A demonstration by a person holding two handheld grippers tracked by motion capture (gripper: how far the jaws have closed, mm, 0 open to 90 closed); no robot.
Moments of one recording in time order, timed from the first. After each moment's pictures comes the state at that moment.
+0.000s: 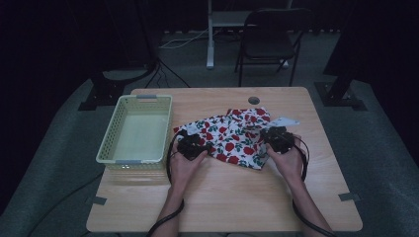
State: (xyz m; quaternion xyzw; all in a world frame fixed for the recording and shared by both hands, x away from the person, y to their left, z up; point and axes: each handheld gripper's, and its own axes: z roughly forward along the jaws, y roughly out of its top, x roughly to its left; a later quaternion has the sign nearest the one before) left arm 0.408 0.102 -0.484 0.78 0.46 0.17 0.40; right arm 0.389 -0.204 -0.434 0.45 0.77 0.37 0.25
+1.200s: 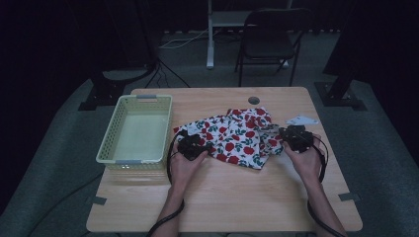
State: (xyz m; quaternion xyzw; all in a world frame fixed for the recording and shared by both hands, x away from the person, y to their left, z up) left arm 0.408 0.101 -0.484 0.78 0.46 0.17 0.40; right arm 0.384 -0.251 -0.424 0.48 0.76 0.33 0.29
